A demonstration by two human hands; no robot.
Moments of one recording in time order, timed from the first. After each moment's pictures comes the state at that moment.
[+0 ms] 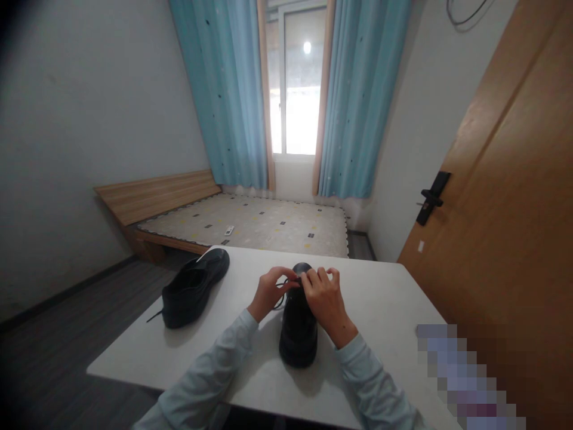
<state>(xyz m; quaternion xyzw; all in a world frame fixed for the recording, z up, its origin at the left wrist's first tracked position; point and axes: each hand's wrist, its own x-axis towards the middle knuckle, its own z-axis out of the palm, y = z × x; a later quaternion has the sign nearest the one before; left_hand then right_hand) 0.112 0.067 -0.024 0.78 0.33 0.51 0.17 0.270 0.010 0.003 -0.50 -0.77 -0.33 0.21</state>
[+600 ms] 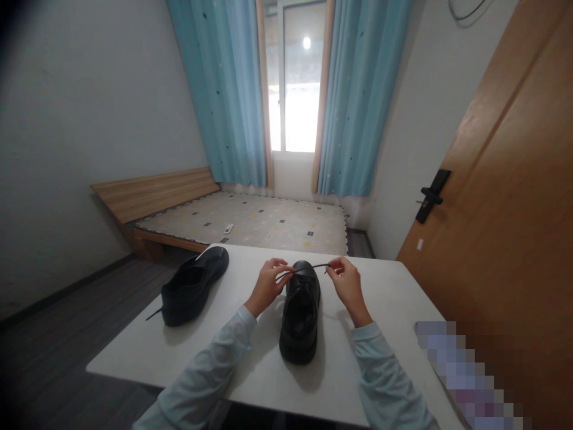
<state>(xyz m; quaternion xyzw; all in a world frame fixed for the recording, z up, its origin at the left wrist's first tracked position) 0.107 0.080 -0.034 0.79 0.41 0.43 0.13 0.328 0.051 -0.016 -0.60 -0.58 0.11 0.54</state>
